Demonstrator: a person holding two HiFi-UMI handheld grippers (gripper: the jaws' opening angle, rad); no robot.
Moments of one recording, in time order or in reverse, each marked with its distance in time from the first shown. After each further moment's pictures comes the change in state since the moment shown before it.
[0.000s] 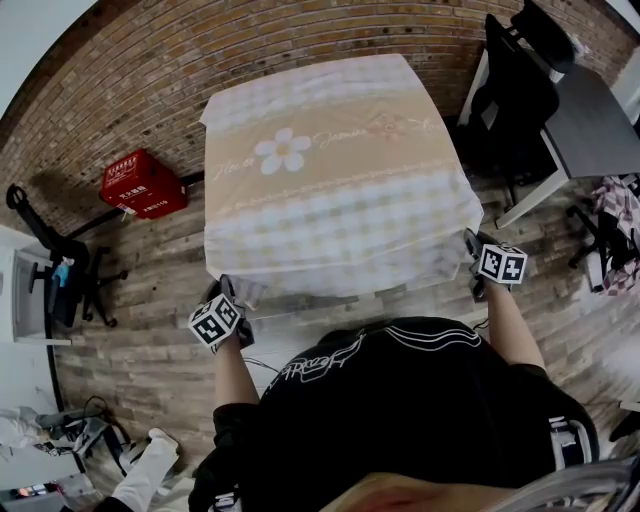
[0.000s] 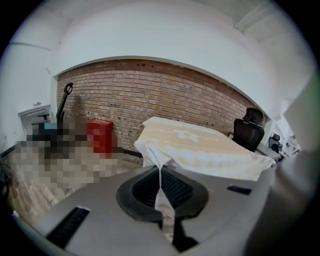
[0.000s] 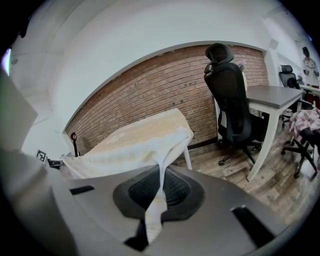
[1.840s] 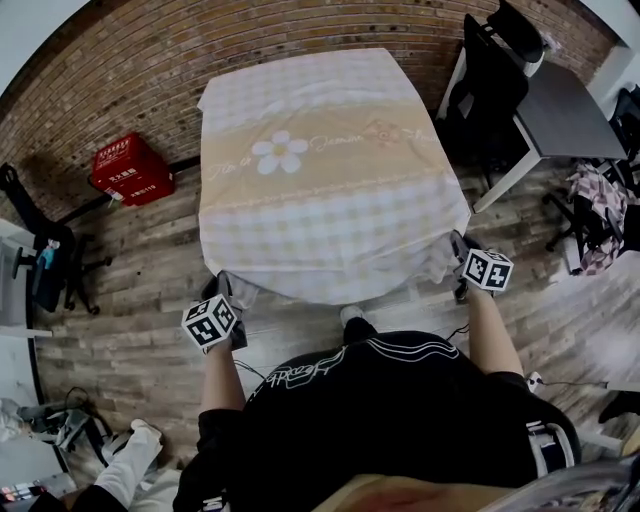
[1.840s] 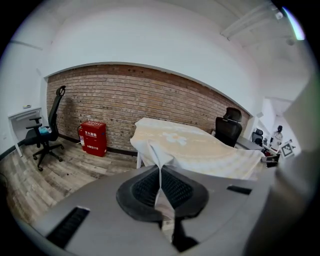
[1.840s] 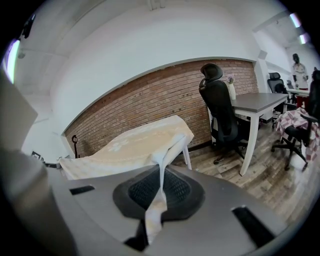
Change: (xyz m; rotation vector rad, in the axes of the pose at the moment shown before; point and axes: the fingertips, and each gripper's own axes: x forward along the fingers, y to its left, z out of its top) left arm -0.131 0.001 -0.053 0.078 -0.007 -0.123; right arm -0.125 0.070 -0.072 0.003 -0.096 -0.055
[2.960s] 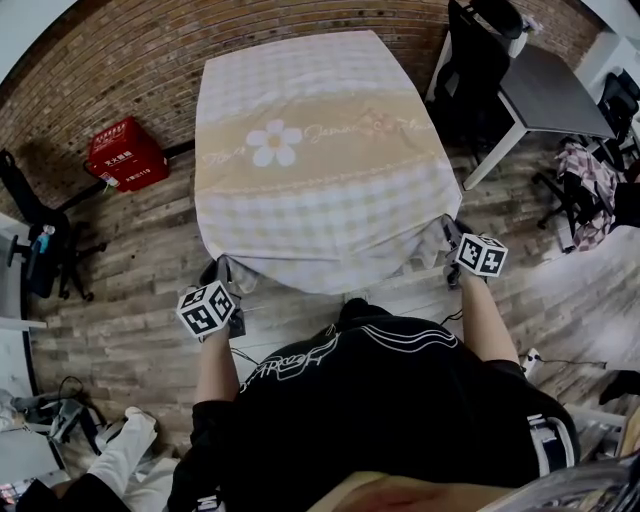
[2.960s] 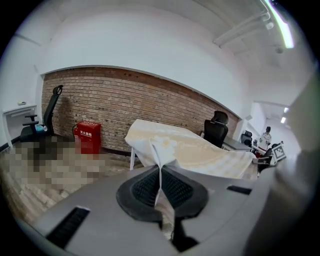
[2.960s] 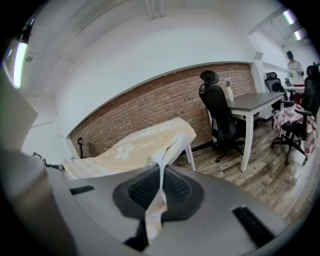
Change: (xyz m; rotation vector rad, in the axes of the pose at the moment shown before) left arm -0.078 -0.023 -0.041 0.012 -0.033 -0.094; right arm -0.075 0.035 -0.049 0.020 -0.053 0.041
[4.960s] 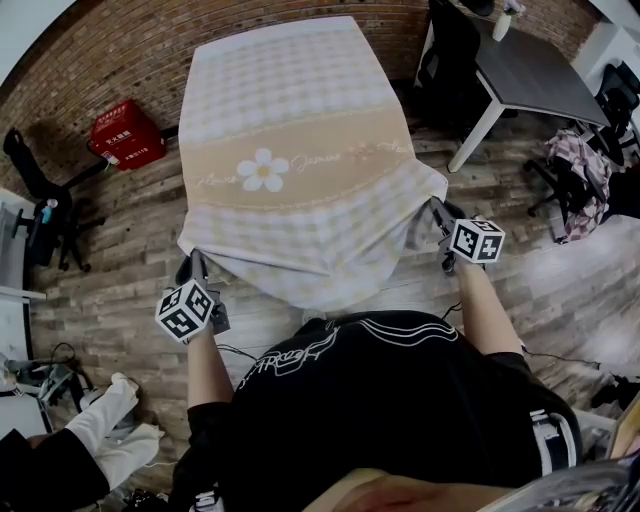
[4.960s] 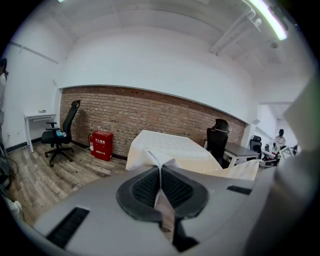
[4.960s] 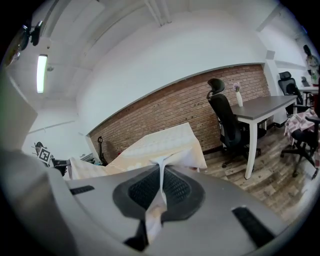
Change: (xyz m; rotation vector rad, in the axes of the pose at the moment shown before) left arm -0.141 -0.116 -0.041 -0.027 -0.131 0.141; right arm -0.138 -0.051 0.006 -0.088 -0.007 0.166
